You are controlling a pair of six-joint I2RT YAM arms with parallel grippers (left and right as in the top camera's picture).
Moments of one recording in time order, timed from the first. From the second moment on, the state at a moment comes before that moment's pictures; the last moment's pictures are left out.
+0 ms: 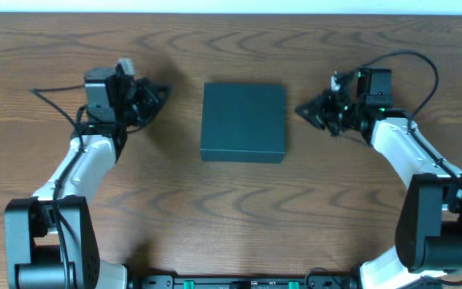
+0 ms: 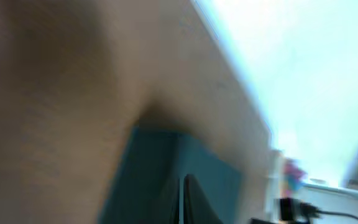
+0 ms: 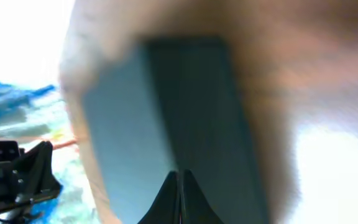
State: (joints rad) left arm 0.03 1.63 0.92 -0.02 0.59 -0.88; right arm -0.01 1.76 1.06 -0.35 -0.72 0.69
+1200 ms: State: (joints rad) left arm -0.21 1.79 0.91 0.01 0.46 -0.87; right arm 0.18 1.76 1.06 -0.35 -0.40 0.73
